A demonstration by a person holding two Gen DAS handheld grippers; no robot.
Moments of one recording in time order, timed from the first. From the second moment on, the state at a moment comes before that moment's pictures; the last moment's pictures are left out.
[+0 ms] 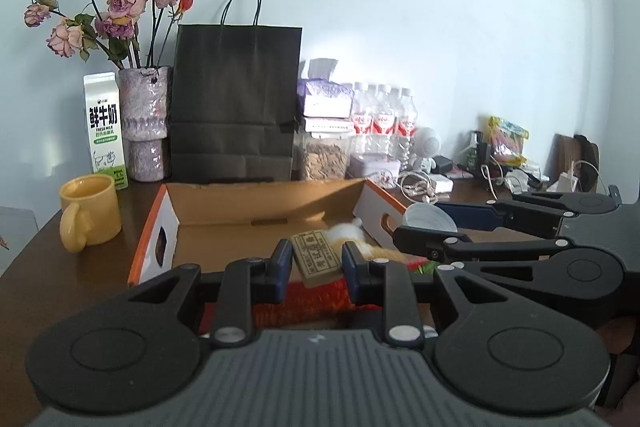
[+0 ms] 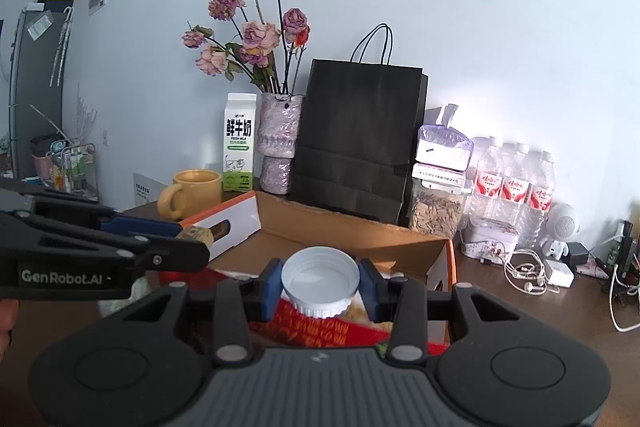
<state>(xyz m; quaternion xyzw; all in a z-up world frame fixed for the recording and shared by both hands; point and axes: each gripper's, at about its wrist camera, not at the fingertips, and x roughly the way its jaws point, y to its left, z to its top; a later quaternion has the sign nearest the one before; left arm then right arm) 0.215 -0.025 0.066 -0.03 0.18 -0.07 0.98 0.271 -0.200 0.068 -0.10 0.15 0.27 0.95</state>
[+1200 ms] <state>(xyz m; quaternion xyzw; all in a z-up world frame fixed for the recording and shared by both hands) 0.327 0.023 0.035 -0.05 0.20 0.02 0.98 0.388 -0.140 0.014 -0.08 0.25 0.25 0.93</state>
